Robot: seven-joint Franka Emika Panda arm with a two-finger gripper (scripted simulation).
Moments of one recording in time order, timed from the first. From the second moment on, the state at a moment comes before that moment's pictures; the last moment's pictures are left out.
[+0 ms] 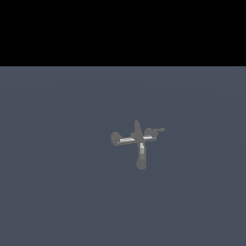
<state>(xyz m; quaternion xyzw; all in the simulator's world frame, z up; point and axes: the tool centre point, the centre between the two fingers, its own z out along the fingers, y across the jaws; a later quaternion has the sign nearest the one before) -0.221 -0.010 0.452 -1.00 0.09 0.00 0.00</state>
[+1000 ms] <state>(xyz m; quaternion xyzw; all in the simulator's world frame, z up) -0.110 -0.009 0.311 -0.95 0.30 0.00 0.00</state>
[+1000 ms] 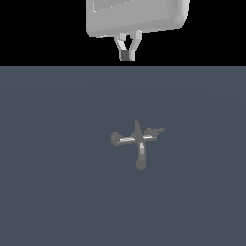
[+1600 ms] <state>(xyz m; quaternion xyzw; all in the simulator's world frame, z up) -0.047 -0.032 0.229 -0.91 0.42 0.00 0.00</state>
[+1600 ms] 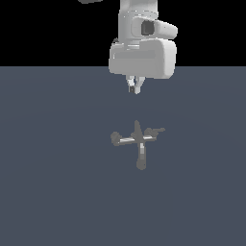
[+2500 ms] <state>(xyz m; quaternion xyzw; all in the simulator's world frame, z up) 0.033 -0.099 0.107 -0.81 0.59 0.00 0.00</state>
